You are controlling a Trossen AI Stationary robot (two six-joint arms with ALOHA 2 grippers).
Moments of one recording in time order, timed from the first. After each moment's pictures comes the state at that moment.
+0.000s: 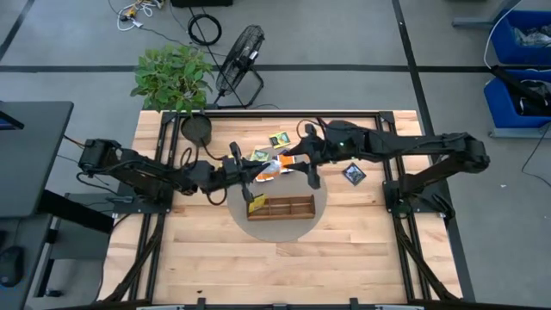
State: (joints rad) left arm -0.09 1.42 0.57 1.10 -0.39 0.10; right arm -0.09 1.35 1.17 -0.22 -0.10 -0.04
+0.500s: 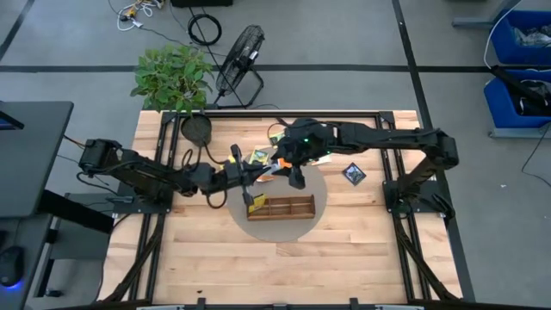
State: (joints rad) left arm -0.12 1.43 0.57 1.08 -0.39 0.20; right arm -0.10 1.63 1.53 -0.58 -0.17 -0.08
